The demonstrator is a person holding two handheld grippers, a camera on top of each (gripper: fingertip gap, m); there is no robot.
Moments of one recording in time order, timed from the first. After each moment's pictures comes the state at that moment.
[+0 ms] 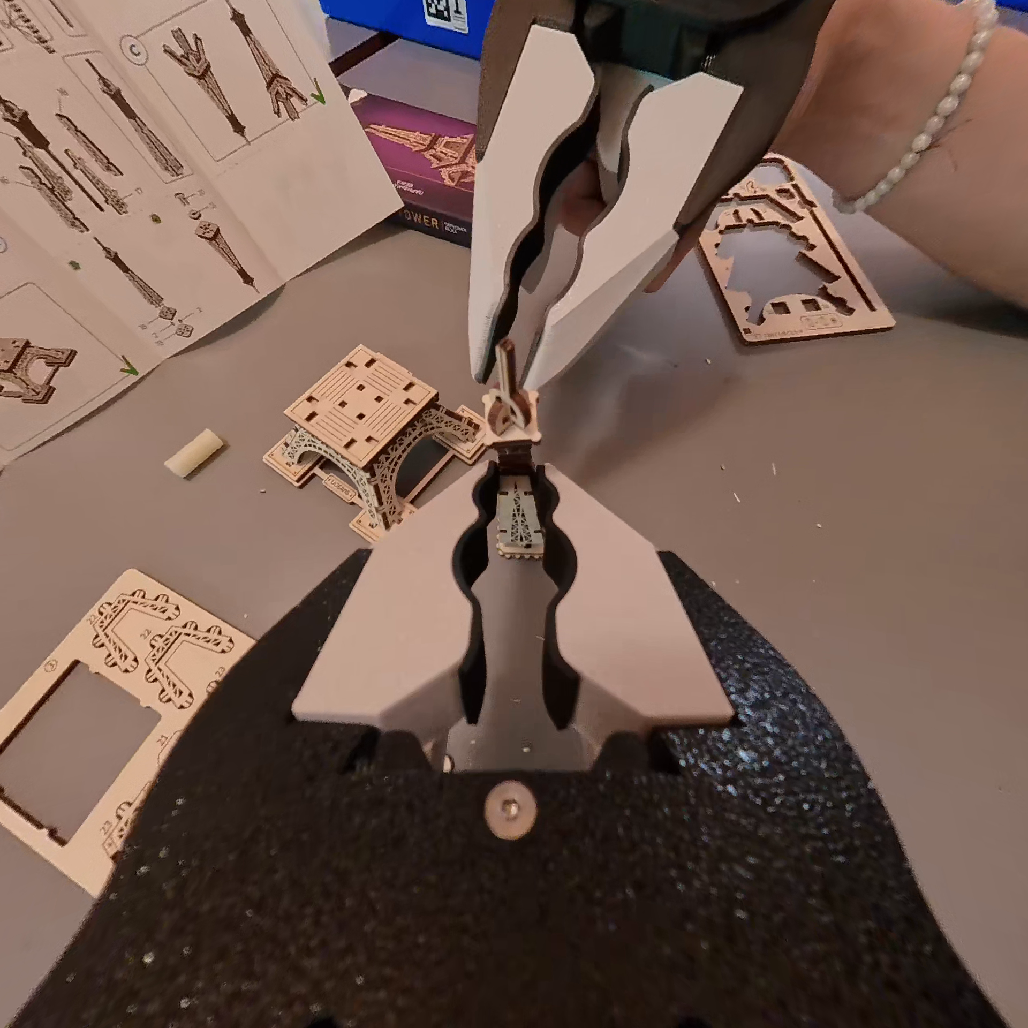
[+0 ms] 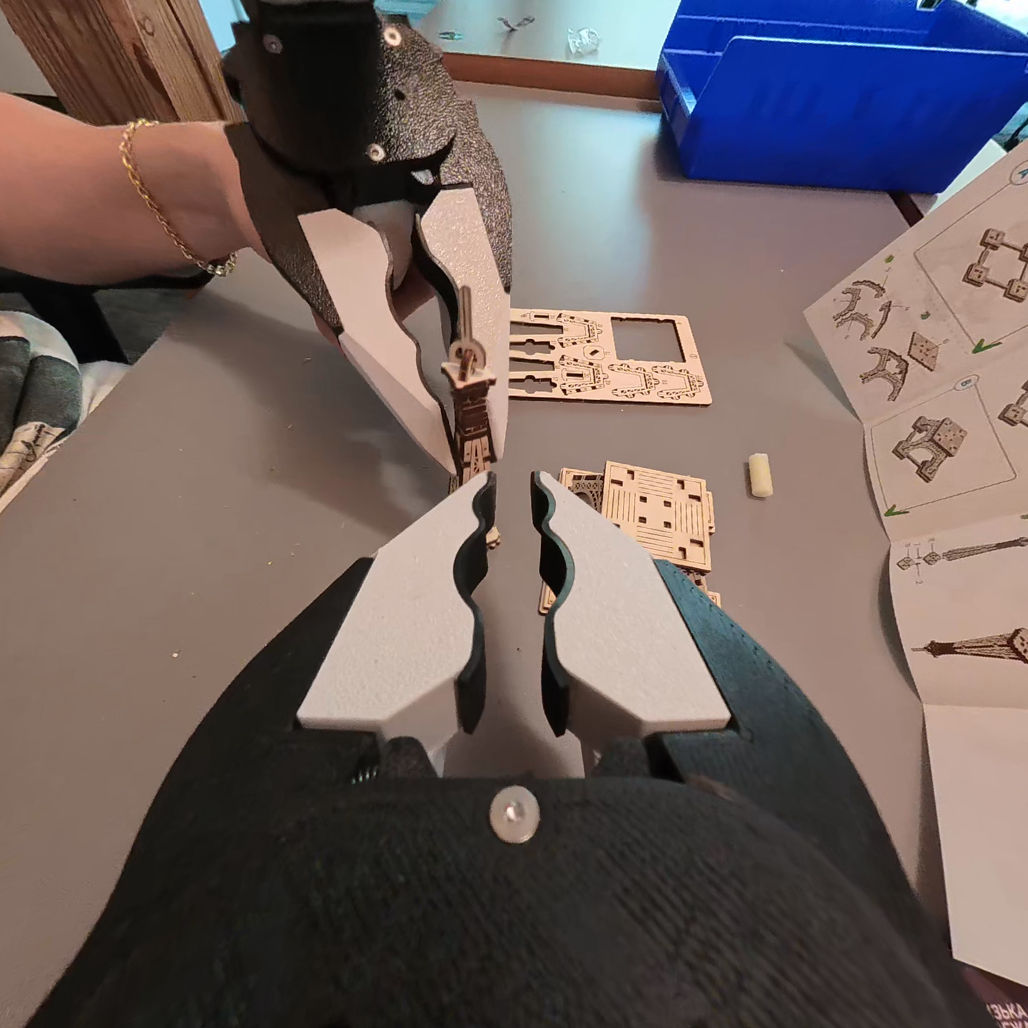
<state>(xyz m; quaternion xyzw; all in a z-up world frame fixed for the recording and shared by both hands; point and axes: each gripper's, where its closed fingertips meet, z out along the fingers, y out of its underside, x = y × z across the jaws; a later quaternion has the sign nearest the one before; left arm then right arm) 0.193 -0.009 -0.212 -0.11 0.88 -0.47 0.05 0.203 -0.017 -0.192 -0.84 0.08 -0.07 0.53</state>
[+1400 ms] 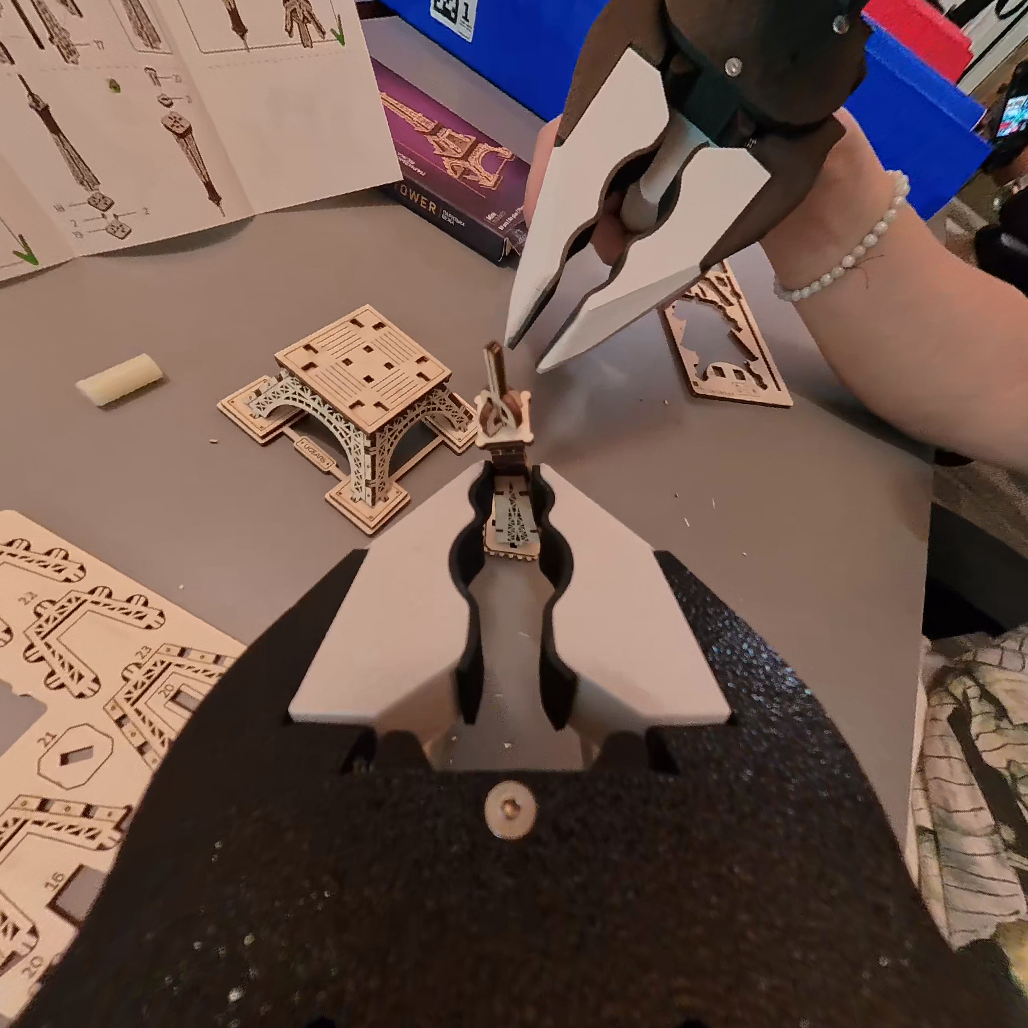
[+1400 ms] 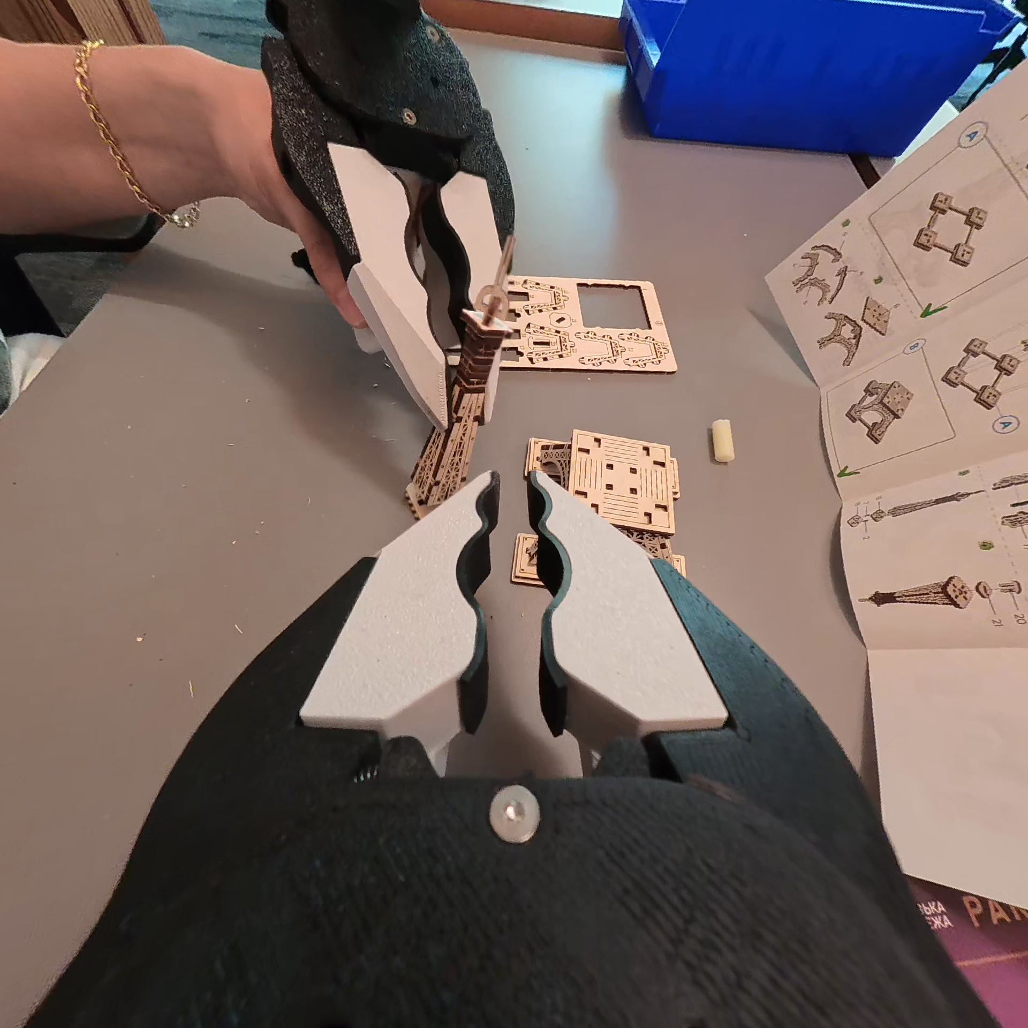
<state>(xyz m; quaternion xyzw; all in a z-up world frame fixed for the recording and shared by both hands) 0.201 -0.004 -0.214 -0.18 0.85 -0.49 -0.08 0.212 -0.030 -0.197 -0.85 0.10 -0.10 0.50</state>
